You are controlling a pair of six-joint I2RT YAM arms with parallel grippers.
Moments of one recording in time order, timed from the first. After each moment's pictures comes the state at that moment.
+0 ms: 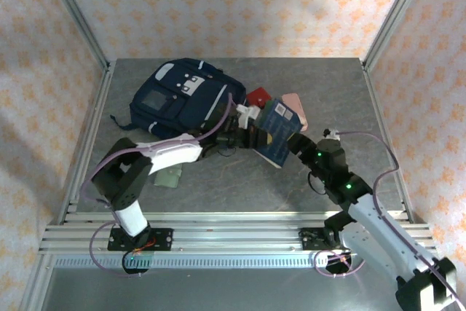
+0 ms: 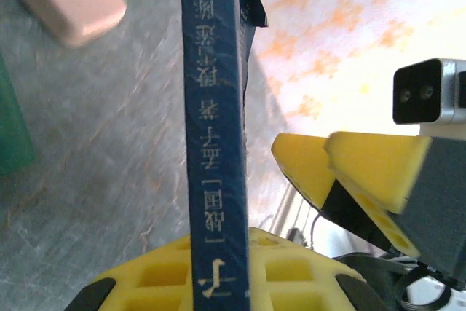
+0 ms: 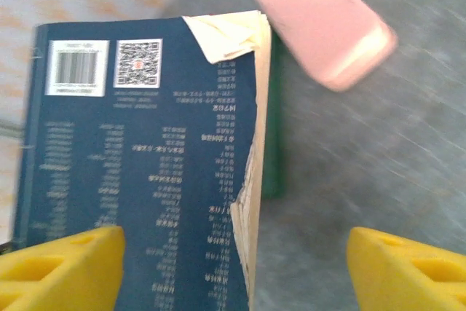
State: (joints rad) left arm -0.68 1.69 1.02 0.27 0.61 -0.78; right arm 0.43 0.66 0.47 -0.26 0.07 0.94
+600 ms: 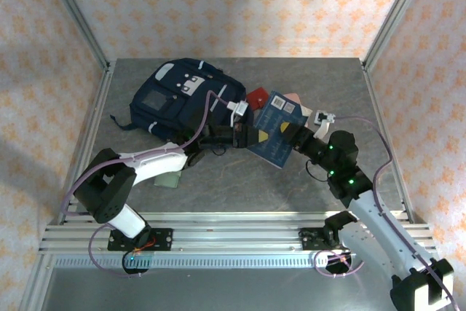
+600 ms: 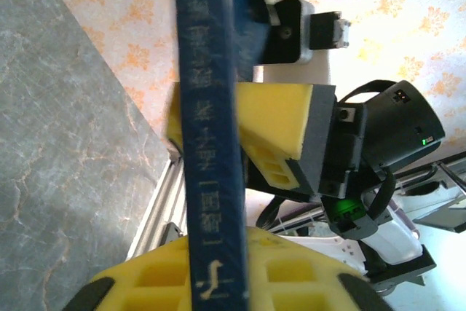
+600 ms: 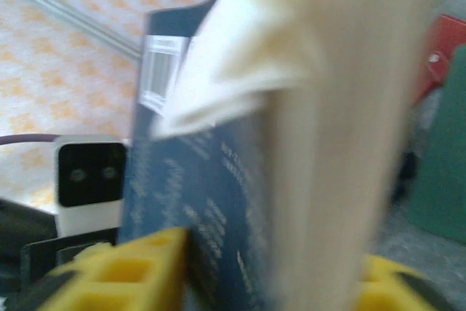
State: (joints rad) left arm -0.64 1.57 0.84 0.72 0.85 -1.06; right arm 0.36 0.71 0.51 0.05 -0.35 0.89
